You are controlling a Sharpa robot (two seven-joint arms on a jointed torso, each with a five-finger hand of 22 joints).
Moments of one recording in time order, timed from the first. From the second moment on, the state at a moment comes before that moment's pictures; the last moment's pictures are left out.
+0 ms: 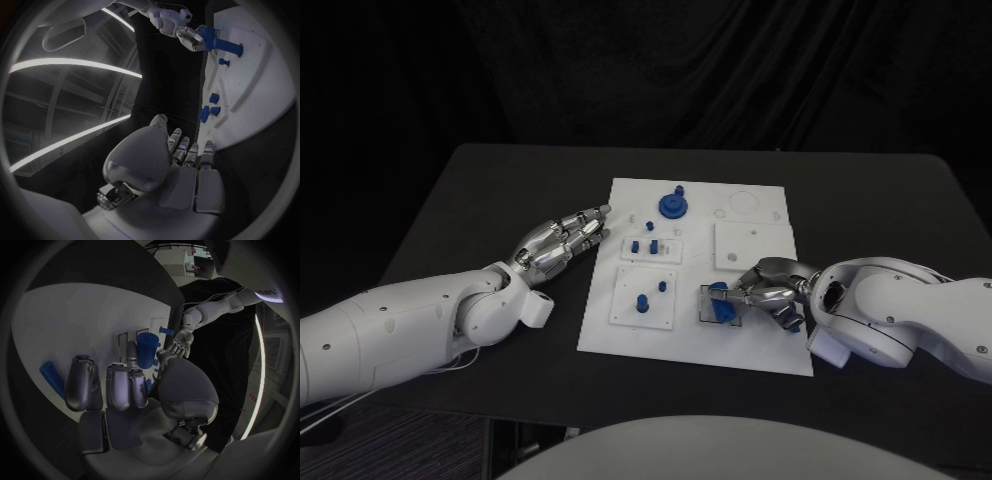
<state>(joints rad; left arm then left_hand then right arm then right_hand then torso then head) 1.04 -0.87 -0.21 1.35 -0.12 0.14 0.68 1.51 0.28 -0.19 0.26 0.50 0.35 0.07 0.04 0.04 0.08 0.10 0.15 0.03 0.00 0.11 0.00 0.00 0.12 0.03 0.18 0.02 0.06 1.23 -1.02 -0.25 1.88 -0.82 -0.22 -0.43 0.94 -0.03 0.12 0.29 0.26 0.85 0.06 0.57 0.53 1.46 -0.02 1.57 1.31 1.47 -0.09 1.44 1.31 0.04 1.46 0.02 1.33 1.31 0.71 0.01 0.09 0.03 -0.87</state>
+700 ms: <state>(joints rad) 1.04 -0.87 -0.21 1.35 -0.12 0.15 0.68 1.51 0.28 -0.19 0.26 0.50 0.35 0.07 0.04 0.04 0.08 0.10 0.15 0.03 0.00 0.11 0.00 0.00 0.13 0.03 0.18 0.02 0.06 1.23 -1.03 -0.25 1.88 -0.82 -0.22 -0.42 0.98 -0.02 0.06 0.28 0.27 0.86 0.05 0.59 0.55 1.46 -0.02 1.57 1.31 1.47 -0.09 1.44 1.31 0.04 1.46 0.02 1.32 1.31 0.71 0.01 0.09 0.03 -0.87</state>
